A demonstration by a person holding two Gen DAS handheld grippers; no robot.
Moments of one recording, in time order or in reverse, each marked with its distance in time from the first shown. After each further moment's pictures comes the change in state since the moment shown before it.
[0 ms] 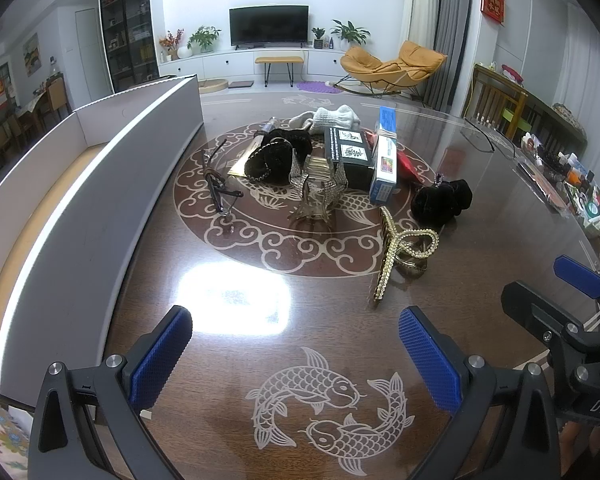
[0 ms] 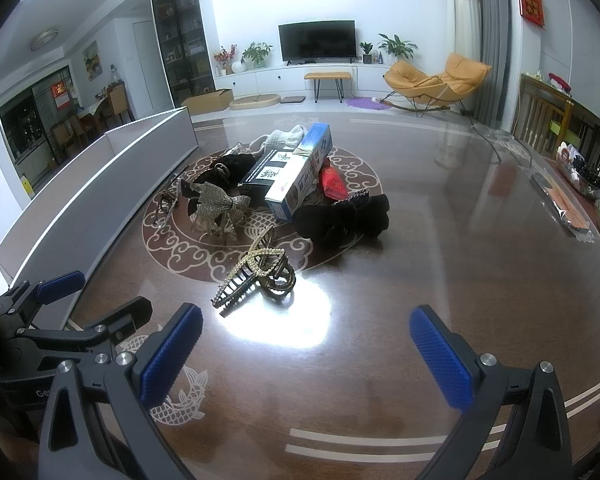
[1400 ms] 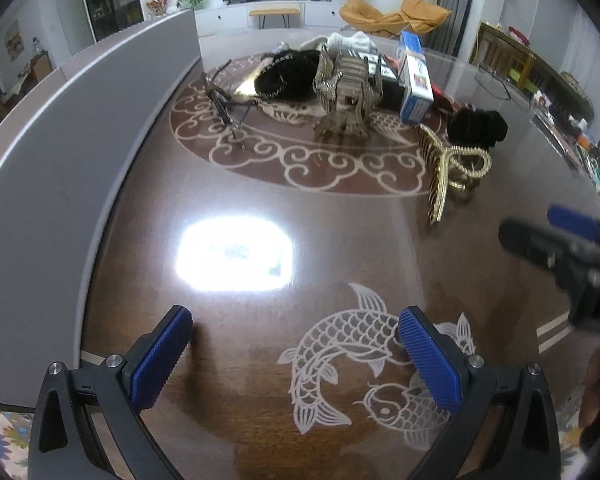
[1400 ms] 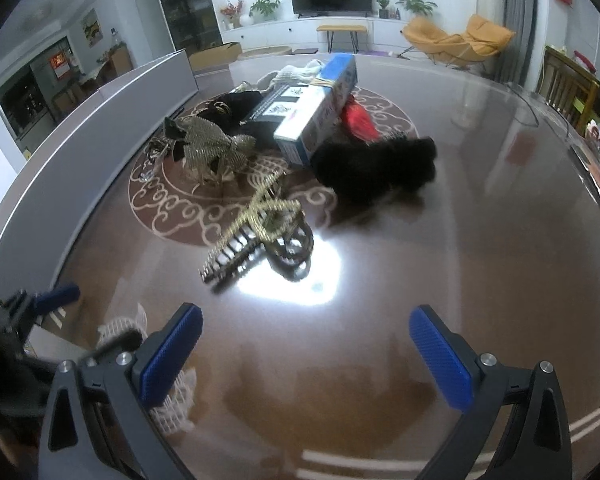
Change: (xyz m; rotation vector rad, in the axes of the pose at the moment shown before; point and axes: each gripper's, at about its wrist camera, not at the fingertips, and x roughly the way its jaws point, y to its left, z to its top) left arm 0.047 0.024 -0.033 0.036 0.194 -0.010; right arm 0.071 0.008 0.000 -0.017 0.183 0.042
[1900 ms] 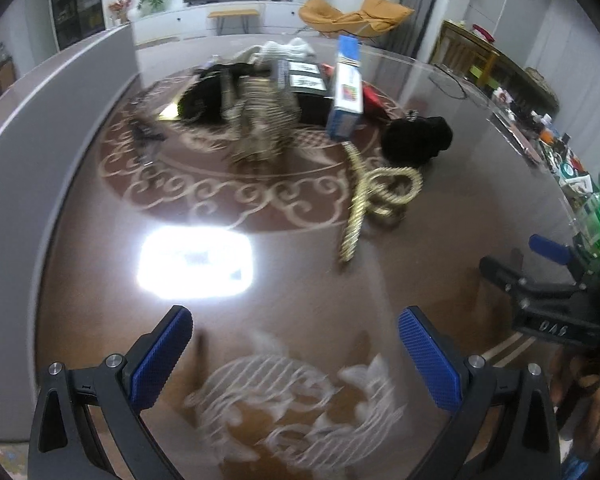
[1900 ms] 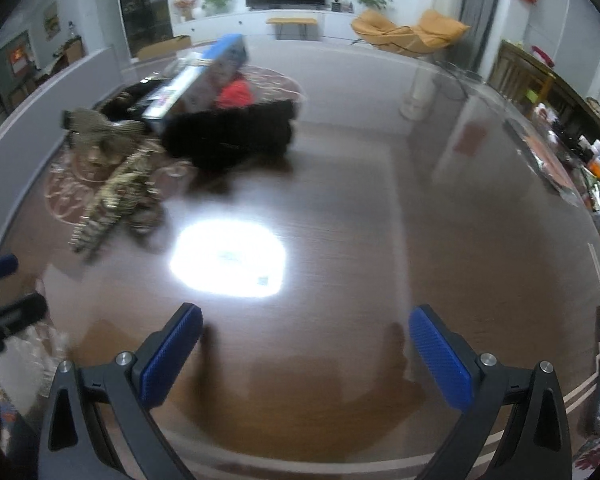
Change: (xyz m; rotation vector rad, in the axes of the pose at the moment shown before) left arm 0.004 -0.041 0.030 0.048 0.002 -0.166; right arm 0.001 -0.078 -0.025 0.036 0.033 -0.211
